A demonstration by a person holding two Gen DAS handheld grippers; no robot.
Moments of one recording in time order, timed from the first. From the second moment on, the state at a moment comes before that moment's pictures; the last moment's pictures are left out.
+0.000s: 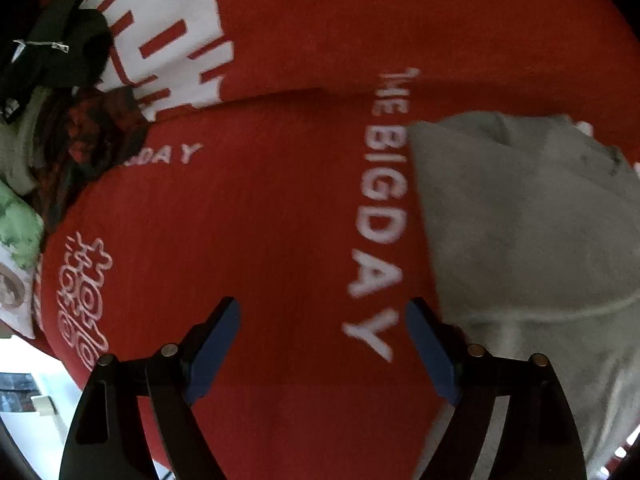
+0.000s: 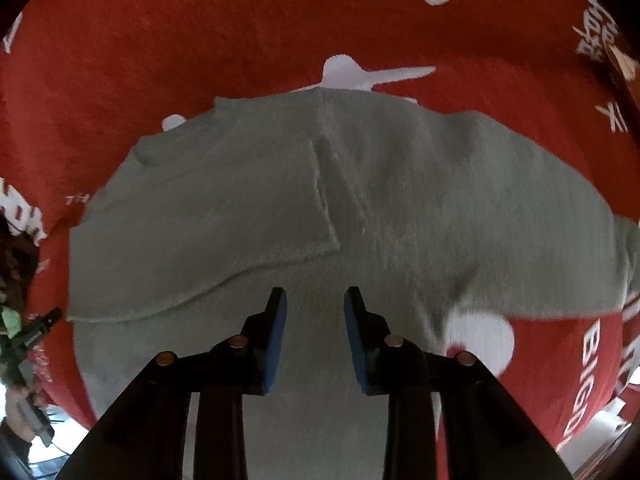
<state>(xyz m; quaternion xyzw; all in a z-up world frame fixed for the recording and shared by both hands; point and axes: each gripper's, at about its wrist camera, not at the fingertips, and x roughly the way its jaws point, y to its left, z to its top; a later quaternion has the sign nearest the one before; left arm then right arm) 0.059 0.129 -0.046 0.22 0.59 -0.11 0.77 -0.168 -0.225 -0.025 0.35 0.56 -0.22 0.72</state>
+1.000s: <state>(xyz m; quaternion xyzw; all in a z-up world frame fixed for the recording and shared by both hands) 0.081 0.220 -0.045 0.08 0.62 -0.10 0.77 0.039 0.019 -0.077 0.49 0.51 0.03 0.71</state>
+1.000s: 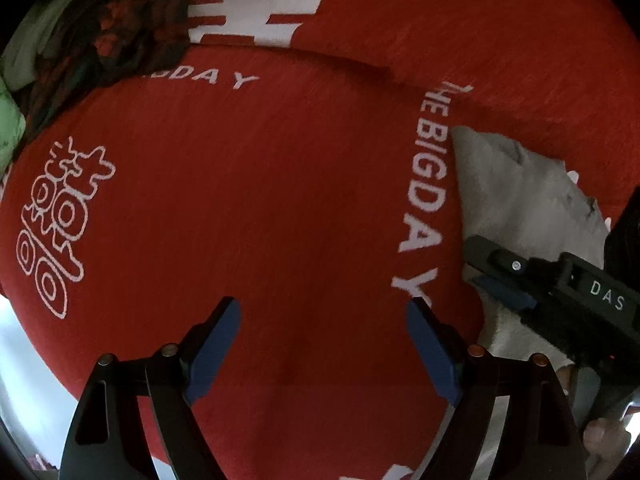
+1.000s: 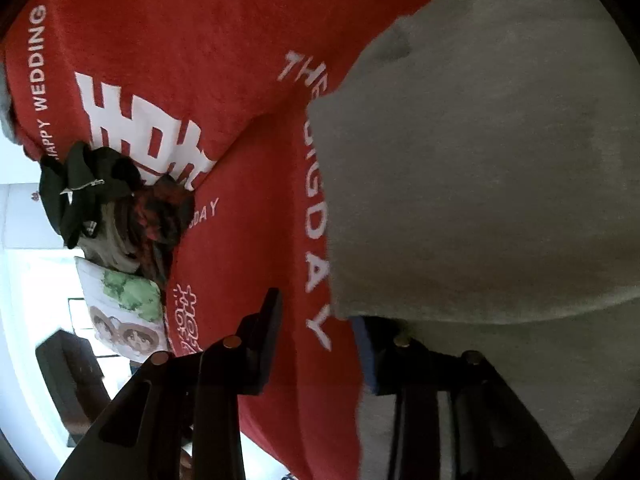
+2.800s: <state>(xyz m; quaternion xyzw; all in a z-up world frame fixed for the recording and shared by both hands) -0.118 -0.142 -0.044 0.21 0.64 -0.32 0.67 -0.360 -0.347 -0.025 0.62 0.38 -0.29 0.63</state>
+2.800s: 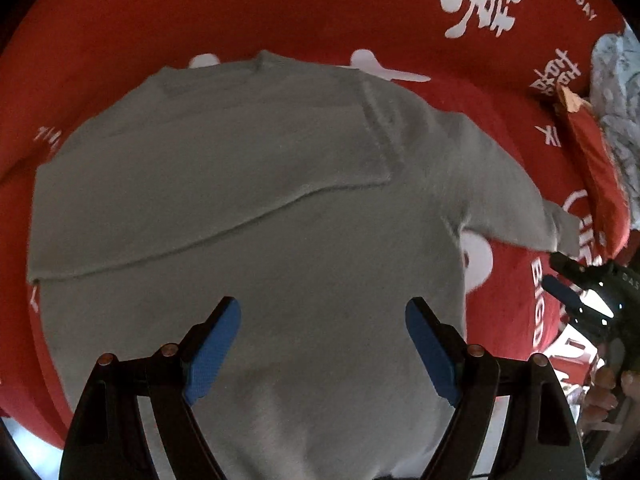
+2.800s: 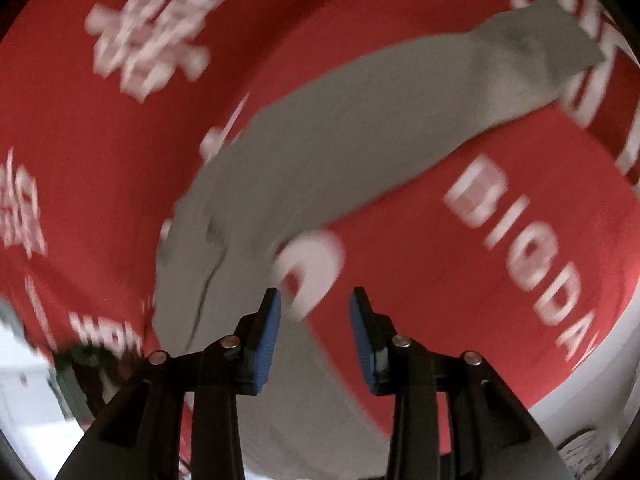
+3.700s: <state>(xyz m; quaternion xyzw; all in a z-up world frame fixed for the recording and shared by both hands) -0.113 -0.199 -0.065 0.22 0.64 -0.27 0.68 -0.438 -0.455 -0.103 0.79 0.08 -0.29 0.53</state>
